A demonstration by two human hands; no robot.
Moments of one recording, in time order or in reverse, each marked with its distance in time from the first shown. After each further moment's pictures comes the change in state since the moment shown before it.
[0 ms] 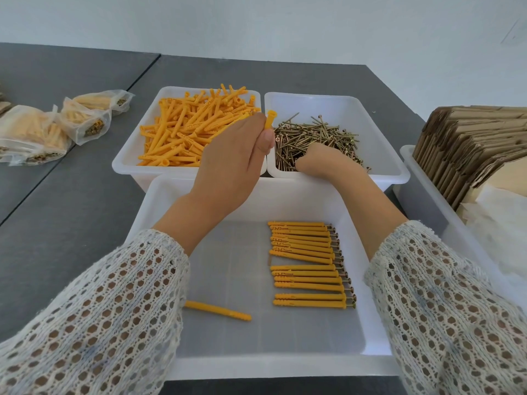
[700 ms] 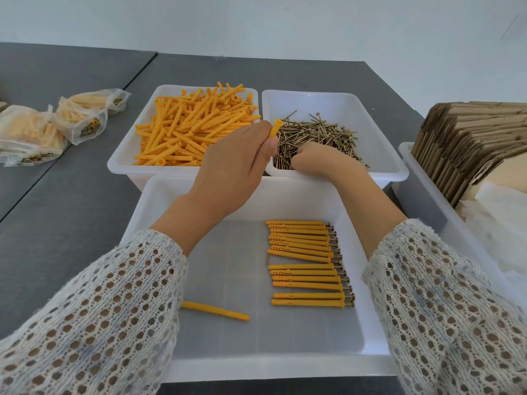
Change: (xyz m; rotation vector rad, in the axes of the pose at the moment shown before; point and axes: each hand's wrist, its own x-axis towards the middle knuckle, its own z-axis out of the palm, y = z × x) left_hand -0.002 0.006 0.000 0.046 -0.107 0.010; right_hand 0.005 -0.003 0.000 -0.008 -0.073 -0.023
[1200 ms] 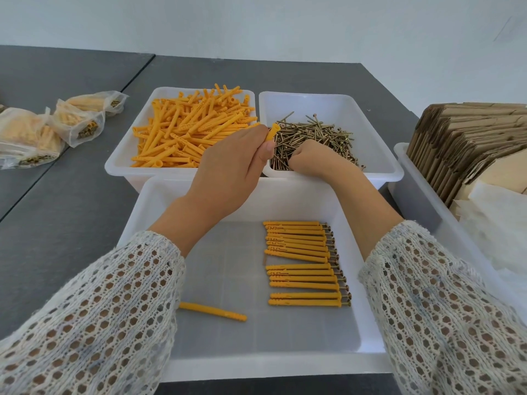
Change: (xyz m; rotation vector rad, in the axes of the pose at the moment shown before) left_hand -0.001 -0.002 0.003 0.014 0.000 0.014; right_hand -0.008 0.000 -0.001 0.144 0.050 -0.039
